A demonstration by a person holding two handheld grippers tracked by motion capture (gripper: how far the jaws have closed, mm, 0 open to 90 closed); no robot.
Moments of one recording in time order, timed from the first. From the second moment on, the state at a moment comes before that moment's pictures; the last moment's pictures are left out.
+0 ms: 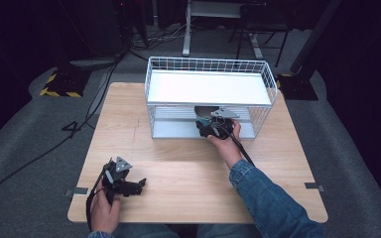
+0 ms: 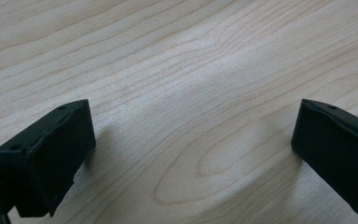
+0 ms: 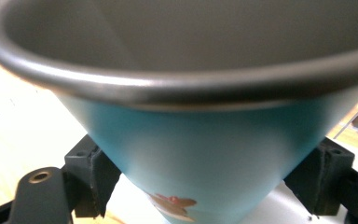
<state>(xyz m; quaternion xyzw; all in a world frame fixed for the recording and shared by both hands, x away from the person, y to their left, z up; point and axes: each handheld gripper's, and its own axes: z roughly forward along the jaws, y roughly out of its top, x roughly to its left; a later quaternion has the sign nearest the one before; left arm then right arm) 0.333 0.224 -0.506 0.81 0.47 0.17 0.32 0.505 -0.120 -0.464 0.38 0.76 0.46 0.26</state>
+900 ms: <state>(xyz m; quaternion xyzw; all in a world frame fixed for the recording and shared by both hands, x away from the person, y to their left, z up) 0.333 0.224 -0.506 0.81 0.47 0.17 0.32 0.525 -0.124 -0.480 0.41 0.74 0.46 0.26</state>
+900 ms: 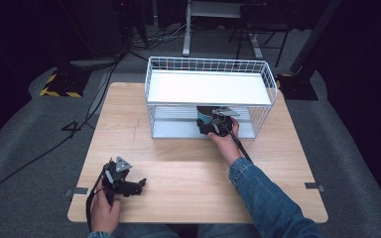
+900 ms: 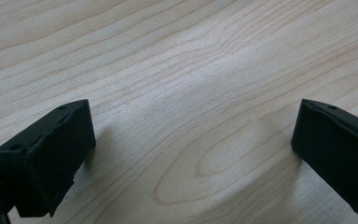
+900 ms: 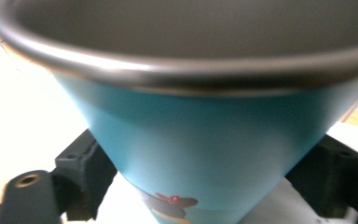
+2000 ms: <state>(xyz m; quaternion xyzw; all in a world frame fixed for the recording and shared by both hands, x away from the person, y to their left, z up) 0.336 0.226 -0.506 0.81 0.46 0.16 0.32 0.450 -0.183 -0.429 0.36 0.76 0.49 0.22</state>
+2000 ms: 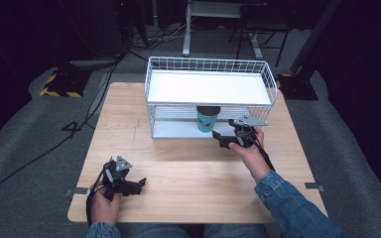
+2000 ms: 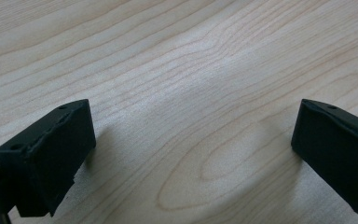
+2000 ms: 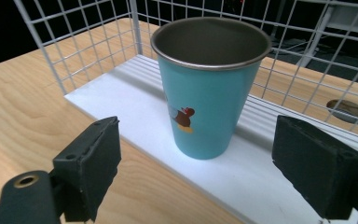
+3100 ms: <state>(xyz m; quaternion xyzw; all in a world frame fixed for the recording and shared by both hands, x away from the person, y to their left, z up) 0.343 0.220 -0.506 0.80 0.48 0.17 0.31 0.370 -0.279 -0.429 0.36 0.80 0.46 0.15</state>
